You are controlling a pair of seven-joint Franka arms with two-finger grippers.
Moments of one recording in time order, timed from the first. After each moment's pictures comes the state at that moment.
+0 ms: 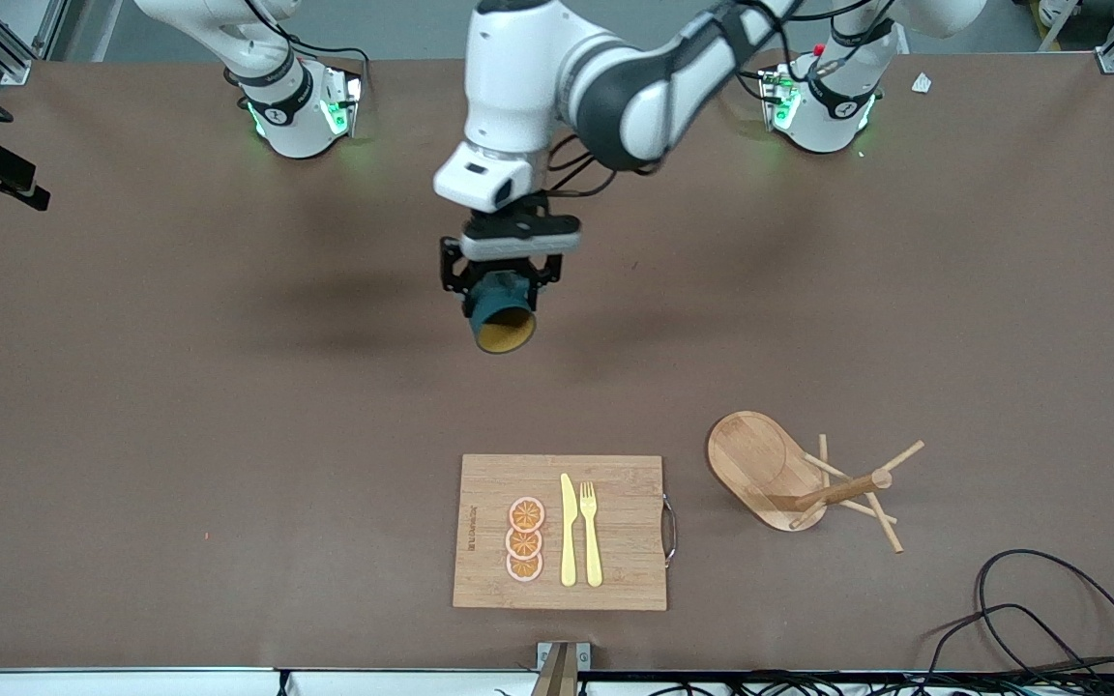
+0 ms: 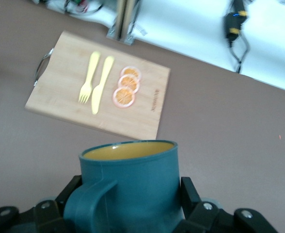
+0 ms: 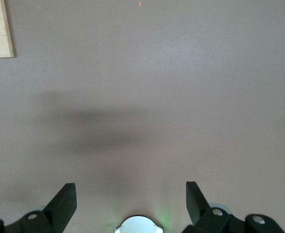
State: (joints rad) left arm -0.76 0.54 -0.28 -1.38 0.71 2.25 -1.51; right arm 0.00 -0.08 -0.10 -1.55 0.01 1.39 -0.05
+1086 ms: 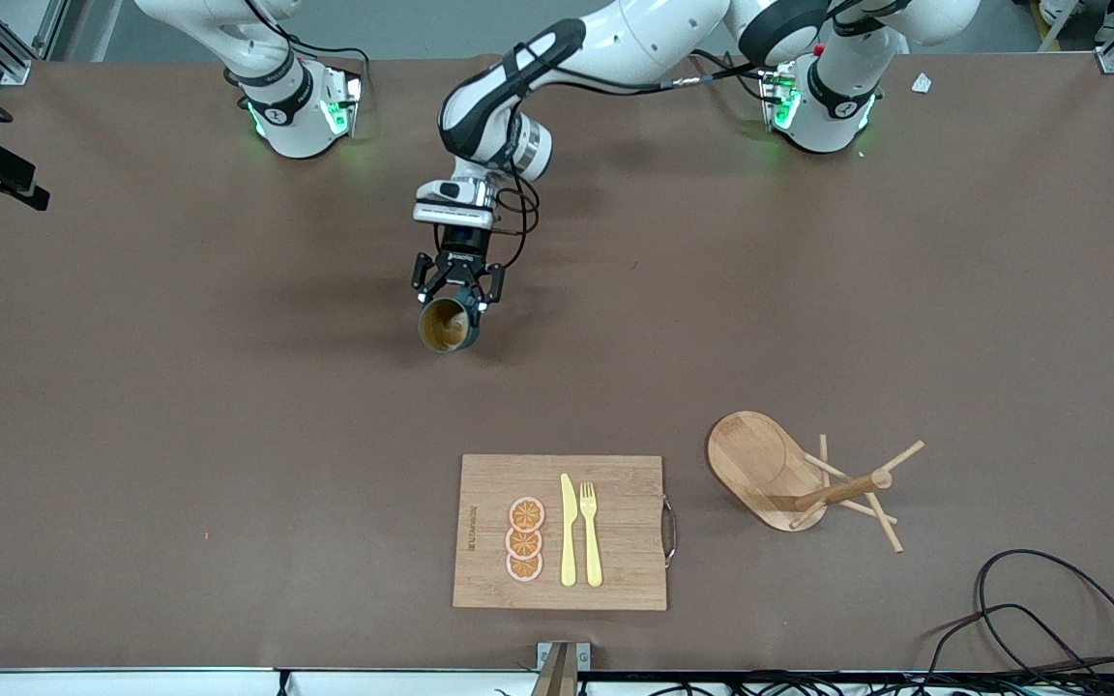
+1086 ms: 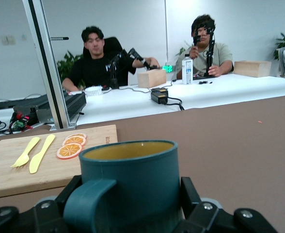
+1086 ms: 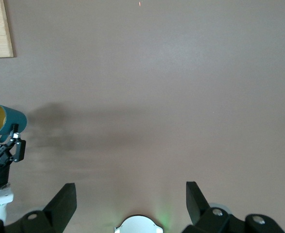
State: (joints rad) left arm -1.02 1.00 -0.27 -1.40 2.04 1.97 -2.28; right arm 0.00 -0.08 -0.10 -1.55 0.01 1.39 -0.05
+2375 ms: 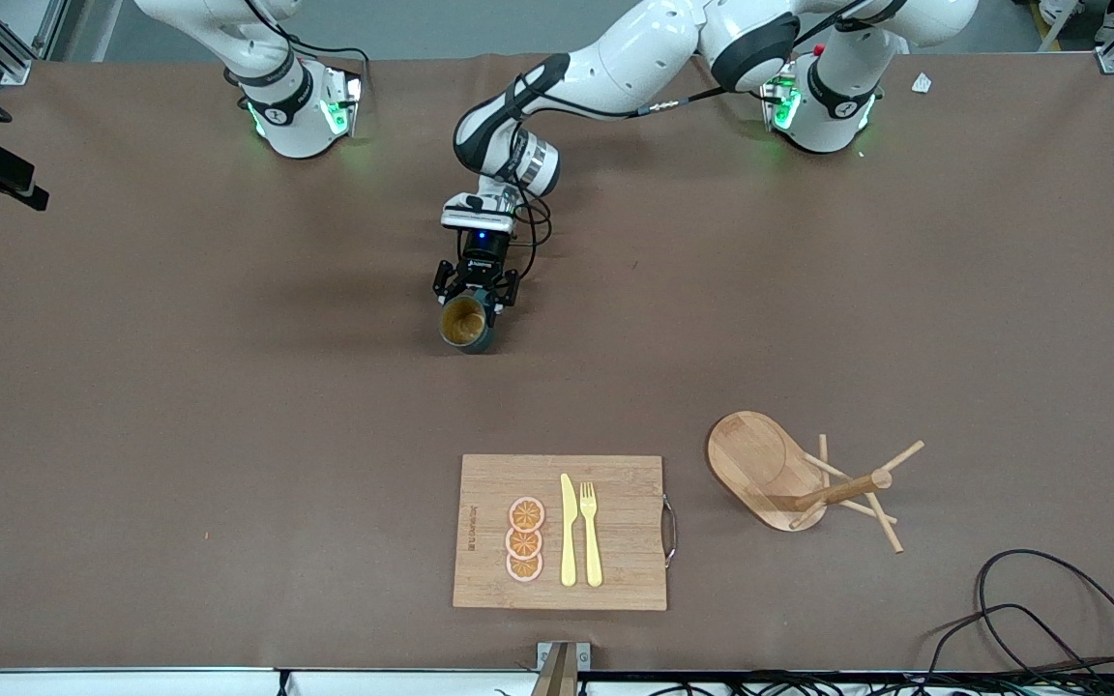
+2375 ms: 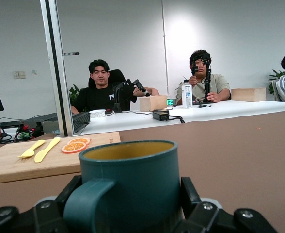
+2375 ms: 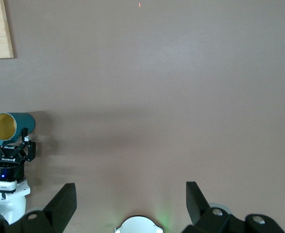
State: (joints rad) left arm -1.07 1.14 -0.27 -1.40 2.18 1.75 -2.43; right arm 0.00 -0.08 -0.10 -1.55 0.01 1.39 -0.05
